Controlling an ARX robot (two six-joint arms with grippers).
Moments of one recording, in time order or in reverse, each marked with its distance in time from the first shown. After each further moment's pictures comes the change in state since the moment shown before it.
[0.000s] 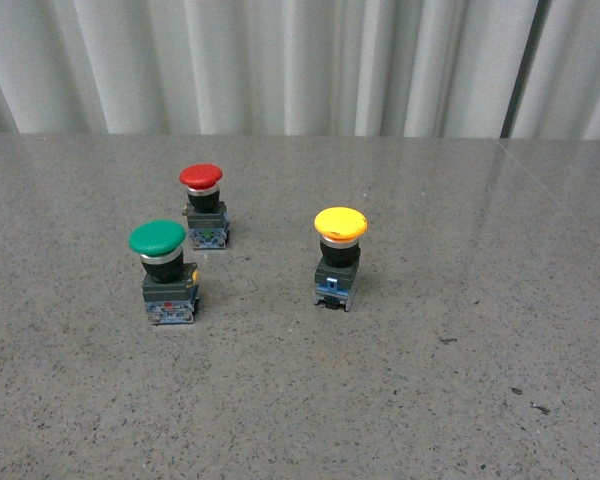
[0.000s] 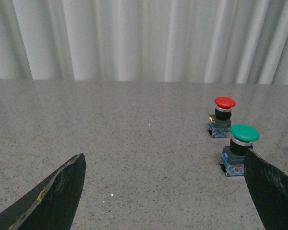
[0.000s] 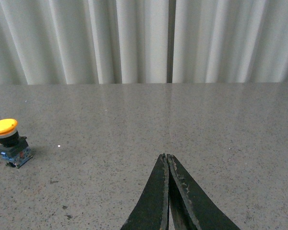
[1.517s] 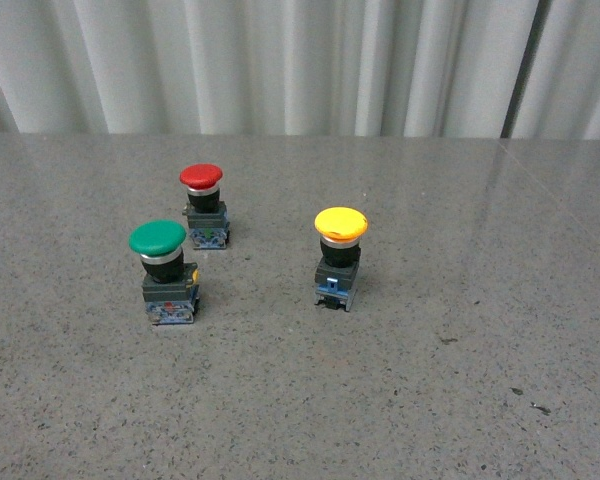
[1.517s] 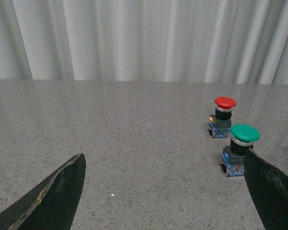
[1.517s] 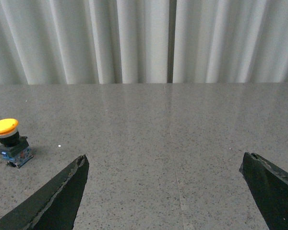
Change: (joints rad) left arm 0.000 0.000 0.000 0.000 0.000 0.000; right arm 0.000 0.000 0.000 0.000 0.000 0.000
